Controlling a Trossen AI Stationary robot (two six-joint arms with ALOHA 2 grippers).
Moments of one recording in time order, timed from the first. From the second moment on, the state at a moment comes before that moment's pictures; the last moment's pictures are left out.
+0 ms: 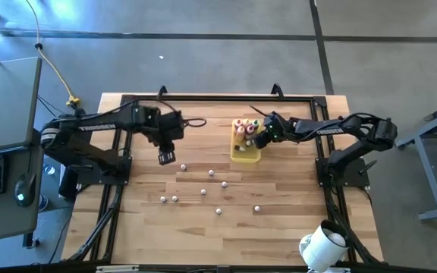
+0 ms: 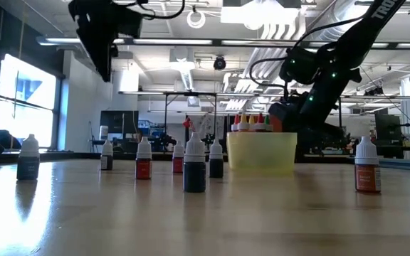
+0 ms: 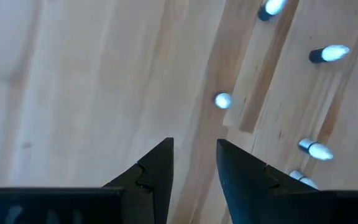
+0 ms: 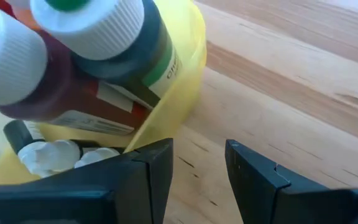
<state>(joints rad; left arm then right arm) 0.19 1.29 1.22 -1.19 -0.02 -0.08 -0.46 1.48 0.61 -0.10 0.14 0.61</state>
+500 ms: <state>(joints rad) 0.17 1.27 0.83 -0.70 0.15 -0.11 -0.46 1.17 0.61 -0.26 0.09 0.47</state>
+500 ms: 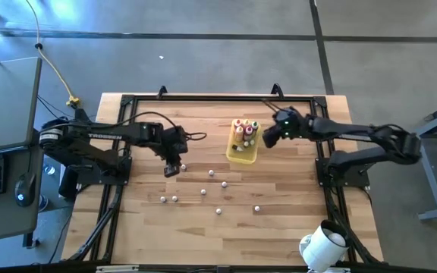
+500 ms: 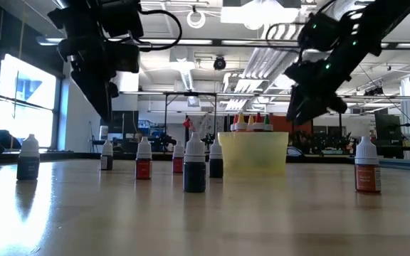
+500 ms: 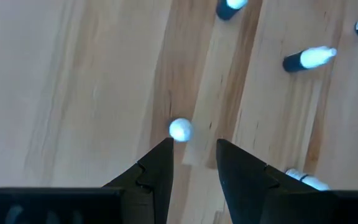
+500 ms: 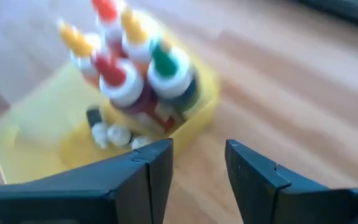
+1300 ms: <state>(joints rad) 0.08 1.51 0.83 -0.63 -0.01 -0.11 -0.39 0.91 0.61 -0.27 0.25 0.44</state>
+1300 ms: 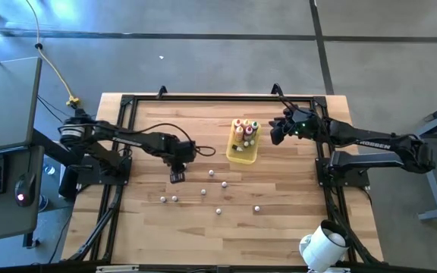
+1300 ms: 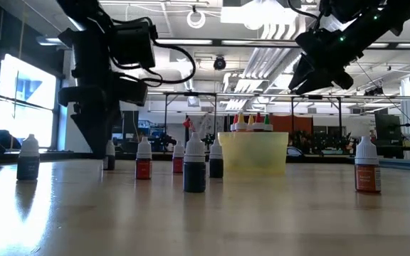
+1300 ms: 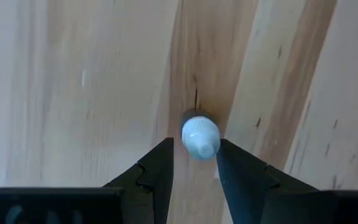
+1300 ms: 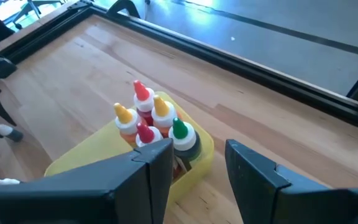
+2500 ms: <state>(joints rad) 0.08 1.53 0.86 -0.57 -0.01 -0.11 -0.39 0.91 0.61 -0.27 0.25 0.44</state>
